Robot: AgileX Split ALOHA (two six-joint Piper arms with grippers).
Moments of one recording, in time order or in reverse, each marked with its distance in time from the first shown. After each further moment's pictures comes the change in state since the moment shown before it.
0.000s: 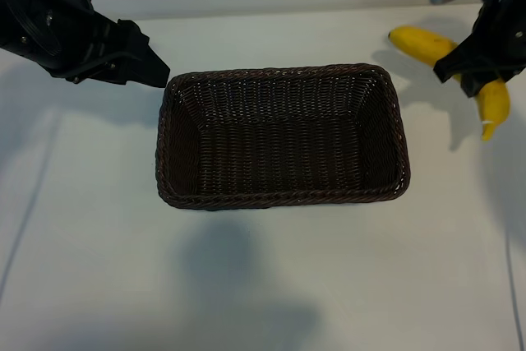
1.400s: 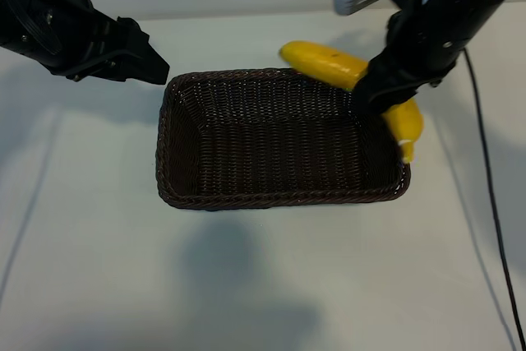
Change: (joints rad) left arm 0.001 0.000 0.000 0.001 -0.016 0.003; right arm 0.248 -0.065 -0.004 0.230 0.018 -0.160
